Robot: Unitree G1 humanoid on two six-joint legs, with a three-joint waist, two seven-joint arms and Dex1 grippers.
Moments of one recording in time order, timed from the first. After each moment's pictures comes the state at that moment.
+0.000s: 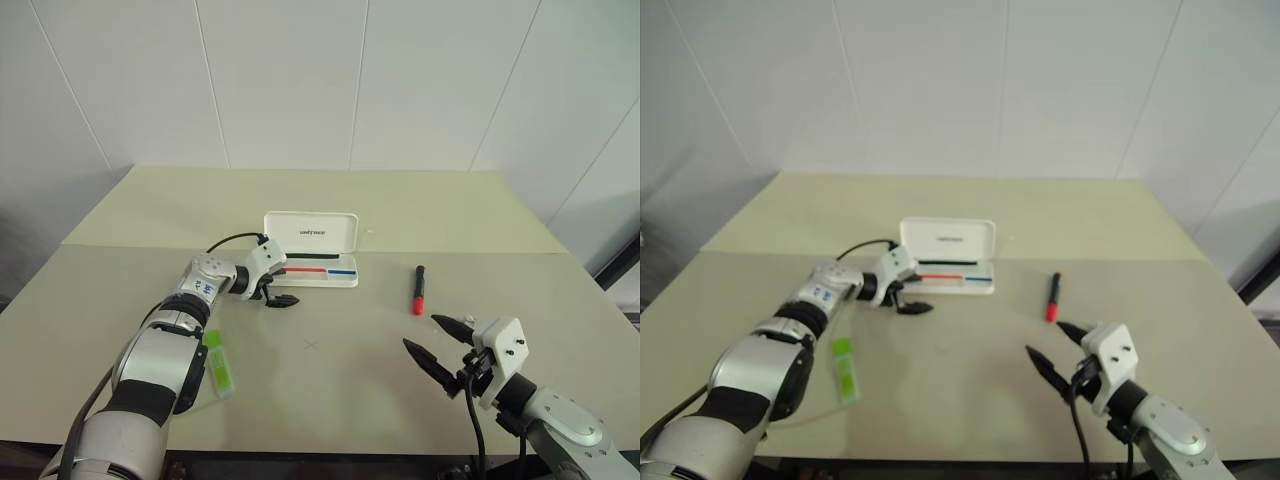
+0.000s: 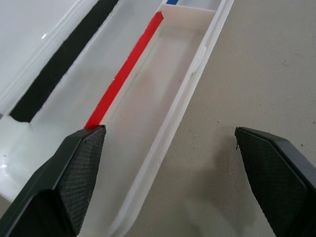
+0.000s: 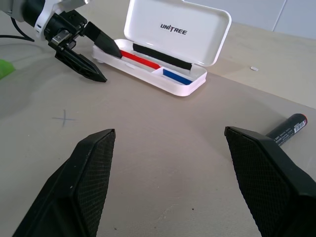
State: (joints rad) left arm -1.24 0.39 -0.12 1.35 0.21 -0.13 -0.92; right arm 0.10 -0.49 -0.16 -0.55 0.42 0.33 0.55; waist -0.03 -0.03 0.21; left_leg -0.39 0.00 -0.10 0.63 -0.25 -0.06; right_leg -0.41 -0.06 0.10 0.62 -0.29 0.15
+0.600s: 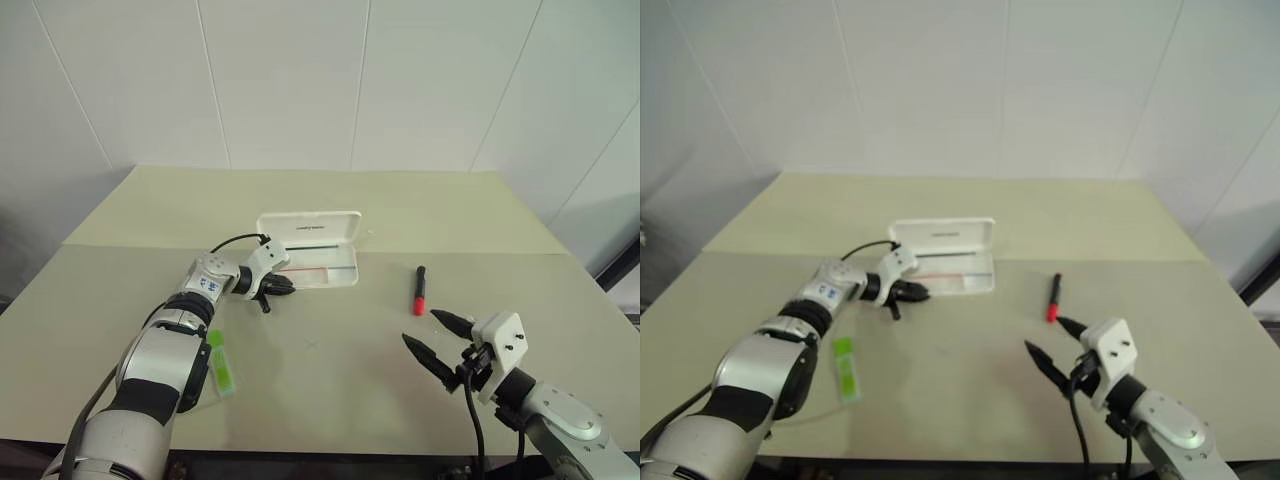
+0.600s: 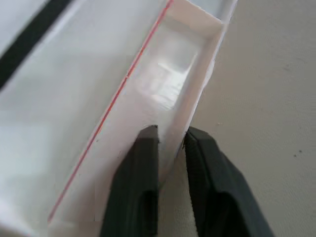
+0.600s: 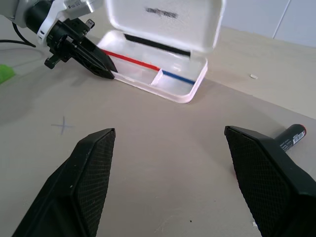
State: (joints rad) left arm -1.25 0.38 -0.10 1.34 0.23 -0.09 -0.91; right arm 0.06 -0.50 -0.16 -0.55 0.42 0.33 0.55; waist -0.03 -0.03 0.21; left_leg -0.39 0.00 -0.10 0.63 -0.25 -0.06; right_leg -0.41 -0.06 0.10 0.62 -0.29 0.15
